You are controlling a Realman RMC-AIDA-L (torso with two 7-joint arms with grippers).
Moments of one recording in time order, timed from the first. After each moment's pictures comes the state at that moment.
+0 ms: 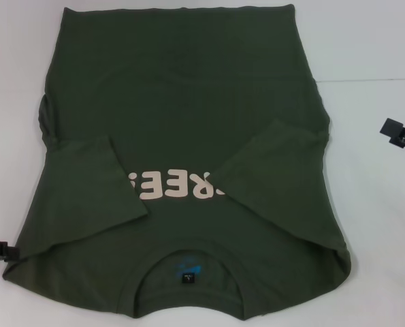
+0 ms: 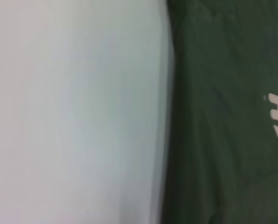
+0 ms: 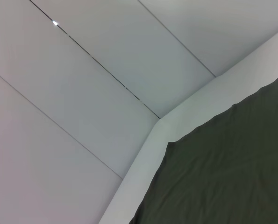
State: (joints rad) left arm -0.52 -1.97 0.38 0.90 2.69 1.68 -2.43; right arm 0.39 1.96 -0.50 -0.50 -1.74 -1.52 1.84
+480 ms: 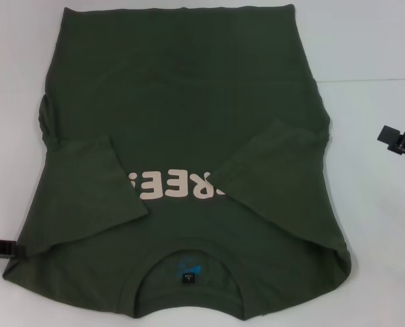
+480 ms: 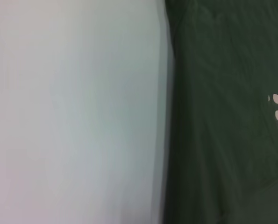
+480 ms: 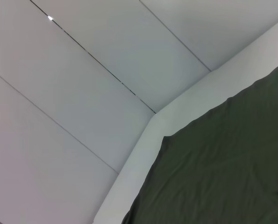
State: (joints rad) left arm -0.53 -1.99 0.42 0.89 2.70 1.63 -2.43; right arm 0.39 1.96 -0.50 -0.50 -1.76 -1.52 1.84
